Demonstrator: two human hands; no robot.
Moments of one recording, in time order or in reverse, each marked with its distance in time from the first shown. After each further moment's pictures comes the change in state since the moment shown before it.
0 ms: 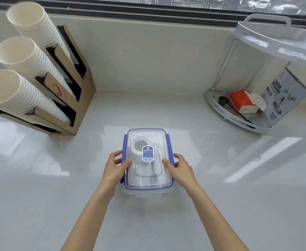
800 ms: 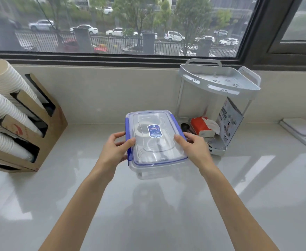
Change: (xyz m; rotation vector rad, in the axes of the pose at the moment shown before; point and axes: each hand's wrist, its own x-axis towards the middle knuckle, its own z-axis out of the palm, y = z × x) left_hand -0.052 0.139 0.114 -0.199 -0.178 0.325; right_hand -0.004 -0.047 -0.196 0.179 0.291 -0.342
